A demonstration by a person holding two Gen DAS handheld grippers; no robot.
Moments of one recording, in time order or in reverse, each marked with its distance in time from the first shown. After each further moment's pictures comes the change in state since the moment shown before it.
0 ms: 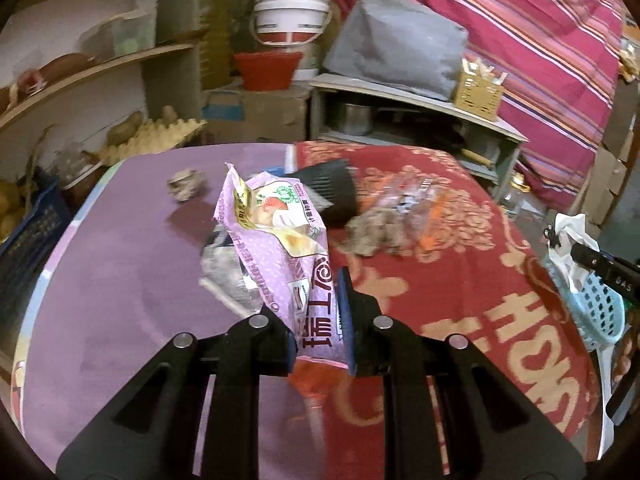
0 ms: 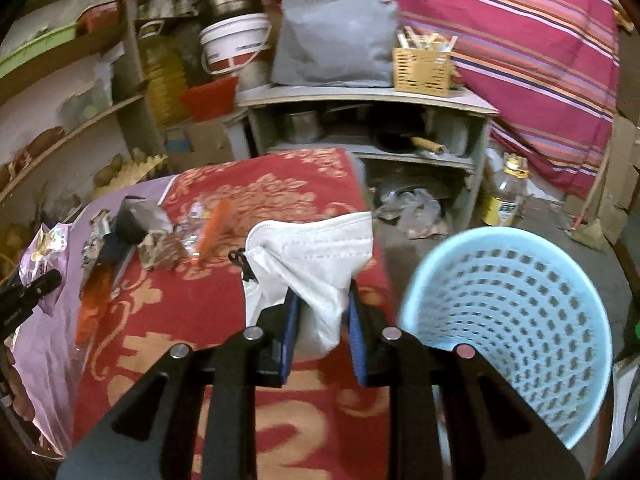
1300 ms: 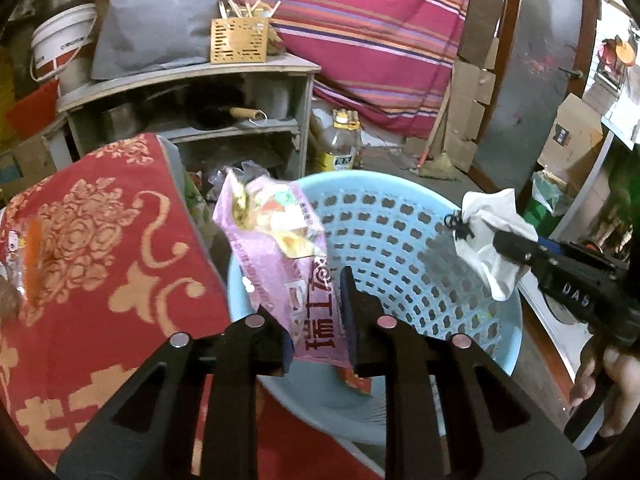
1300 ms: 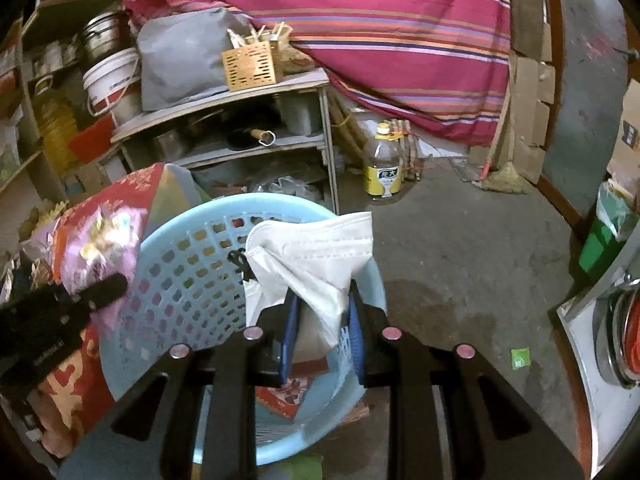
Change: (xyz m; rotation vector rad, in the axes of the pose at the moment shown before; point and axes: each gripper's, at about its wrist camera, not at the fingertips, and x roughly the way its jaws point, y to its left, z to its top) left arm 0.067 -0.324 -0.026 0.327 0.097 -0.445; right arm -0.037 -0.216 -0.041 0.224 -0.006 -0.227
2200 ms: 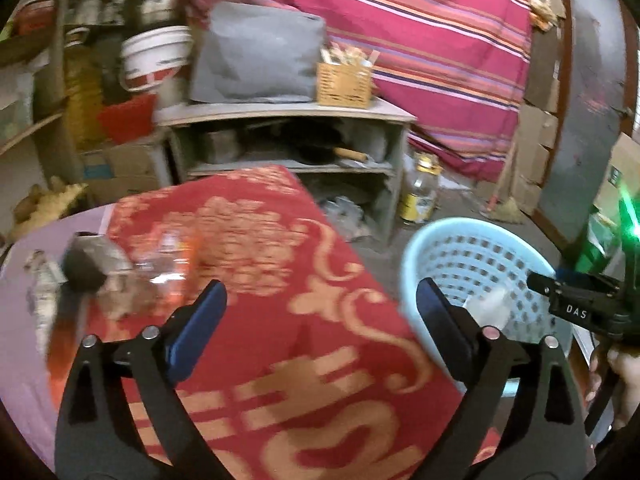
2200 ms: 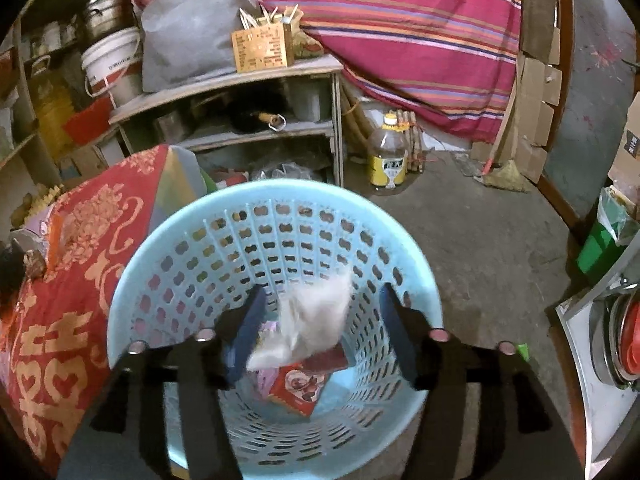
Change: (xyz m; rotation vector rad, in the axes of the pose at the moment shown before) left arm -0.097 0.090 -0.007 -0.102 -0.146 0.275; right arm 0.020 0.052 -0.001 -0.045 0.062 -0.058
